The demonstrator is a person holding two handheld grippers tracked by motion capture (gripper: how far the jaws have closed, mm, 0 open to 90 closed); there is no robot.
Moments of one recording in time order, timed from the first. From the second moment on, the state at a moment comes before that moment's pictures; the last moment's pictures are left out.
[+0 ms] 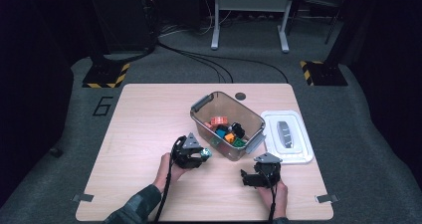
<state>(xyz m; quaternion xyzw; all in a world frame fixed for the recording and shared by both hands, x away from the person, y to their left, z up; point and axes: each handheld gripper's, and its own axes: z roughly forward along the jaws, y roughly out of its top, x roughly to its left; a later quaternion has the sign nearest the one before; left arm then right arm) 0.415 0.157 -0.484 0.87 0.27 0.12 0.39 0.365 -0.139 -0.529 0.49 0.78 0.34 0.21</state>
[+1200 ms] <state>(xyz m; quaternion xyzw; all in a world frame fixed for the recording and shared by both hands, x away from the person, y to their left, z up) 0.426 0.181 -0.386 0.86 0.26 0.16 0.41 0.365 -0.139 -0.529 0.49 0.78 0.34 0.21</state>
